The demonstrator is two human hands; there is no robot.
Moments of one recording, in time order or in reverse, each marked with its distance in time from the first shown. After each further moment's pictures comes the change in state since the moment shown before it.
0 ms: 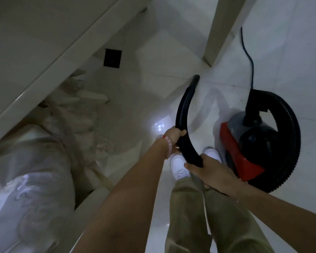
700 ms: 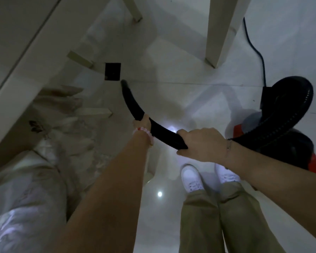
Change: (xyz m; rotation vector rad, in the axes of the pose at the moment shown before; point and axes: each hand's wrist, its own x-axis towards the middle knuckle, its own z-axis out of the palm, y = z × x) left_hand 0.076 0.045 -0.073 -0.306 0.500 0.126; right_hand 0.070 -0.065 -0.051 -0.701 0.196 -0.576
